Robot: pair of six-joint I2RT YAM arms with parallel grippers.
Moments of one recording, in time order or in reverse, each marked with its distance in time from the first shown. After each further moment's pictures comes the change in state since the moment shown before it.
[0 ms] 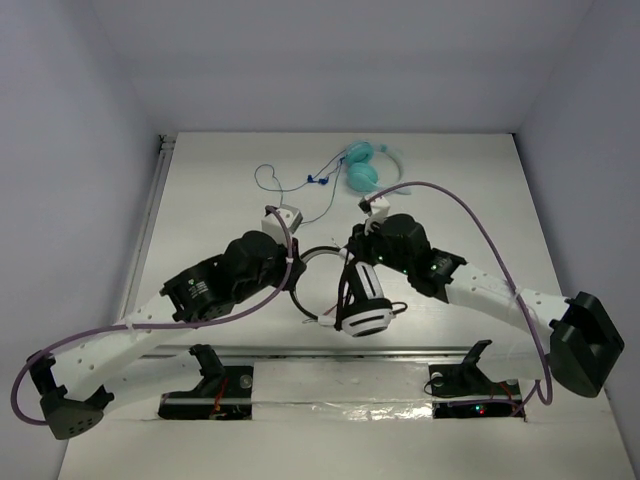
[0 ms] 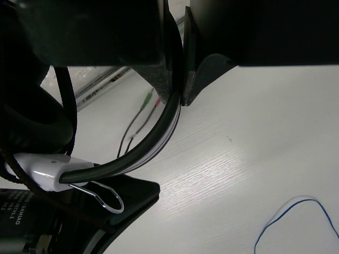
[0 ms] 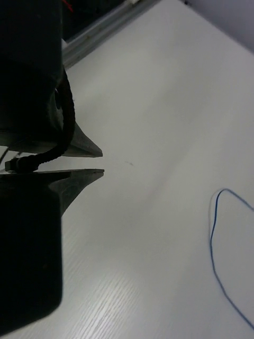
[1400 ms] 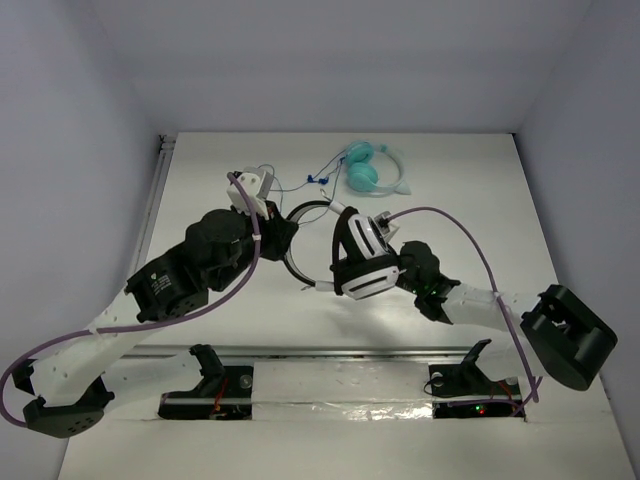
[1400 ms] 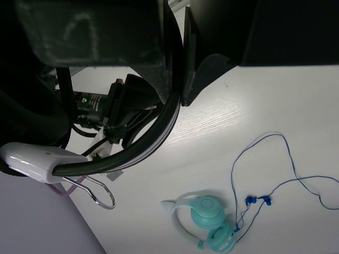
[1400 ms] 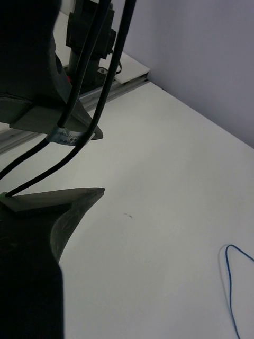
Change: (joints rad) left arm -0.007 0.008 0.284 -0.014 -0.145 -0.003; right arm -0.036 0.056 -0.346 0.677 -0.241 0.317
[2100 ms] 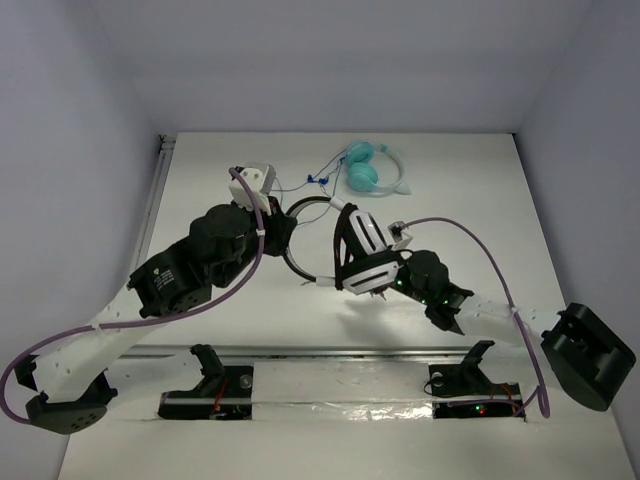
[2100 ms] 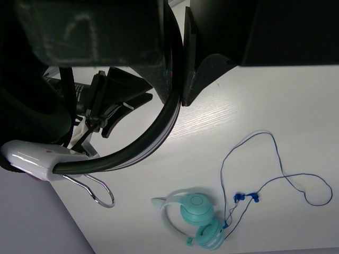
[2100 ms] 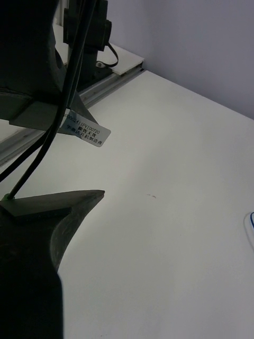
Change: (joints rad) left arm 0.000 0.035 0.046 -0.025 -0.048 0.018; right arm 0.000 -0.146 -0.095 -0.133 0.094 0.073
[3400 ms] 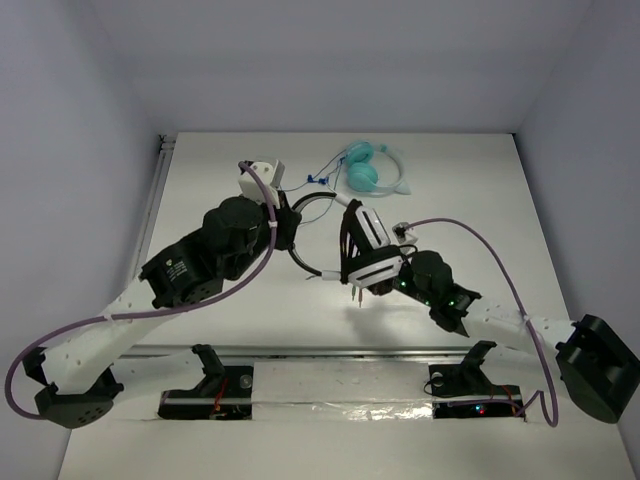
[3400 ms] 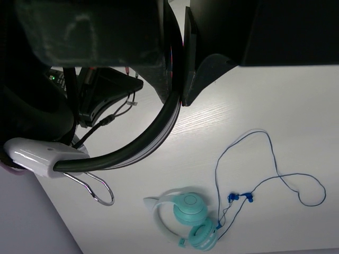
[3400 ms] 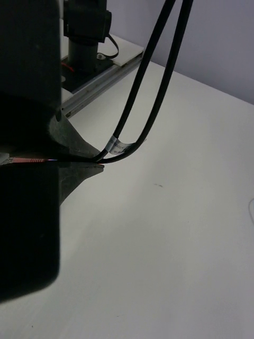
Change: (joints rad) left arm 0.008 0.056 0.026 0.008 -0.015 0.000; right arm 0.000 -0.086 0.015 -0.143 0.036 -0.019
